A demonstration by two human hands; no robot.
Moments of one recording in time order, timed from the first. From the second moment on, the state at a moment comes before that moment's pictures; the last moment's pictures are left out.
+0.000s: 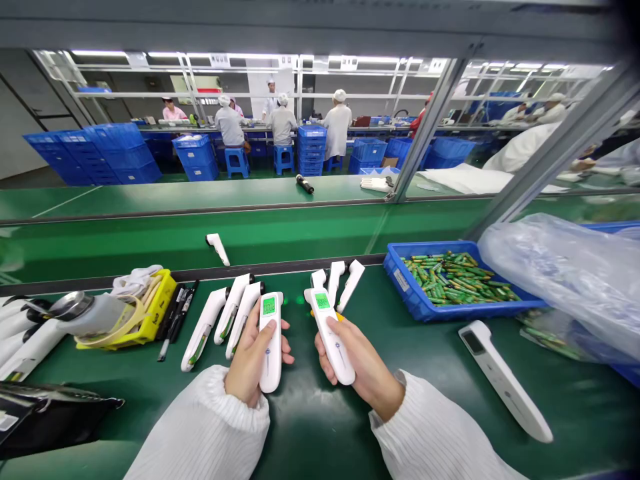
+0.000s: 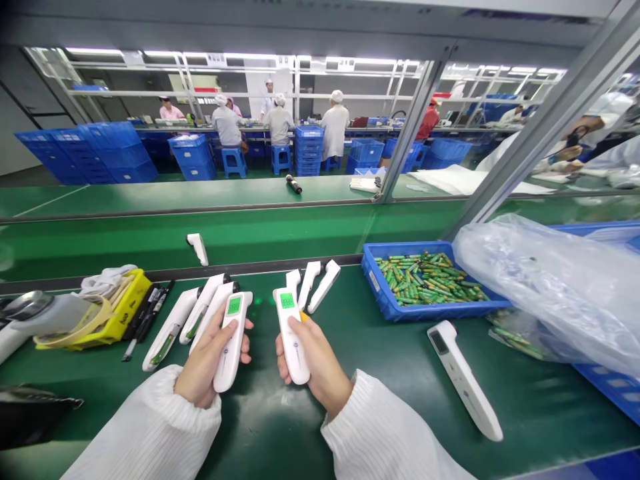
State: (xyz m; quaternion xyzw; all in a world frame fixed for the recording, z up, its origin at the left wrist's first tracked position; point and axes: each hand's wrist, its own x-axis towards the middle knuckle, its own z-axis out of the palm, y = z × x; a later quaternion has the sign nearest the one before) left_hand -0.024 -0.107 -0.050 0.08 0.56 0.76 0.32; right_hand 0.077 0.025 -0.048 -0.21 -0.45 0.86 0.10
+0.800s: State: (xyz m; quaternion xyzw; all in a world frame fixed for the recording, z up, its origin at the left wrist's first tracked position) left_hand 0.008 -0.113 -0.034 0.24 0.52 0.76 0.31; right_hand 0.093 0.010 -0.047 -0.09 -0.56 0.82 0.09
